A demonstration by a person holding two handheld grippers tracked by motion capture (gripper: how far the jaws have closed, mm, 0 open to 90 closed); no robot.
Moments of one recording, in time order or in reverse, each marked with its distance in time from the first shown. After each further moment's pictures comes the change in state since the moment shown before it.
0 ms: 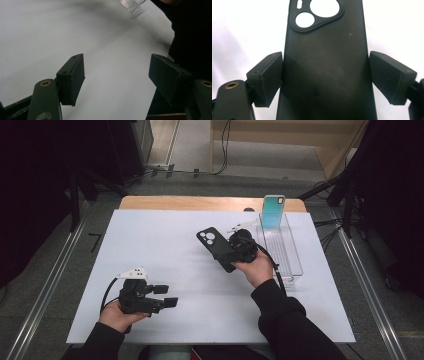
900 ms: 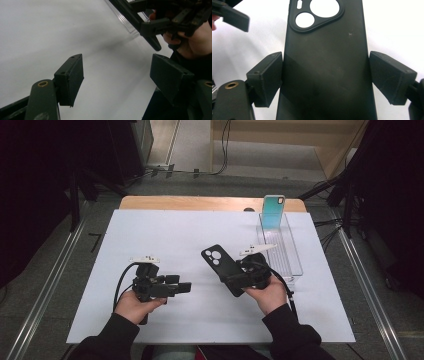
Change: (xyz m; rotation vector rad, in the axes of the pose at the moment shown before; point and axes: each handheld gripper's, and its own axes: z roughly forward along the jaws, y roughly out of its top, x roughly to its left) left arm -0.010 0.038 0.021 -0.031 0.007 -0.174; right arm 0.034 -0.056 -0.046 -0.047 0.071 0.047
